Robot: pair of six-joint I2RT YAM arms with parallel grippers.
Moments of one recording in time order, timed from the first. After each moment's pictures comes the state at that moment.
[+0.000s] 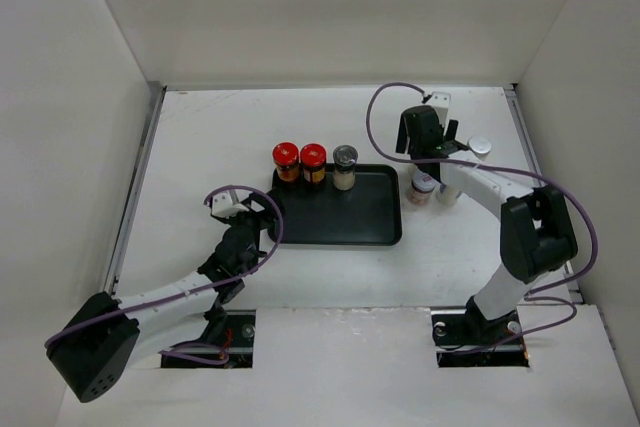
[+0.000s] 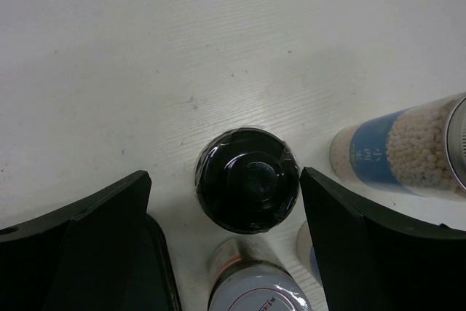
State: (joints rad) left arm -0.73 0.92 0.11 0.77 -0.76 -0.58; right arm 0.38 1.66 1.16 -0.18 0.59 0.34
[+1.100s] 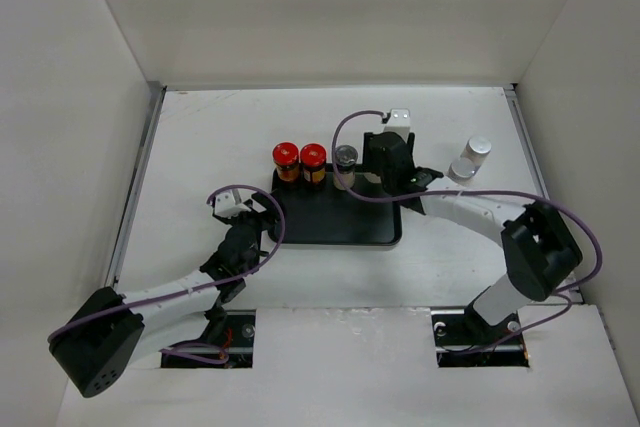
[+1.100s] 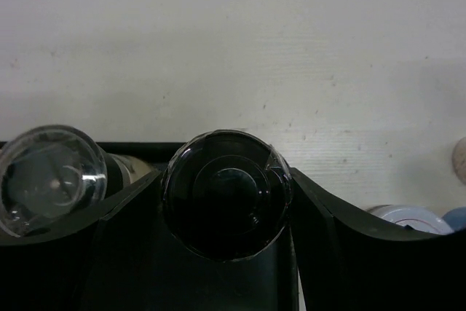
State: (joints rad) left arm -0.73 0.96 0.11 0.77 -0.76 -0.59; right arm 0.65 1.56 1.02 0.04 0.62 0.33
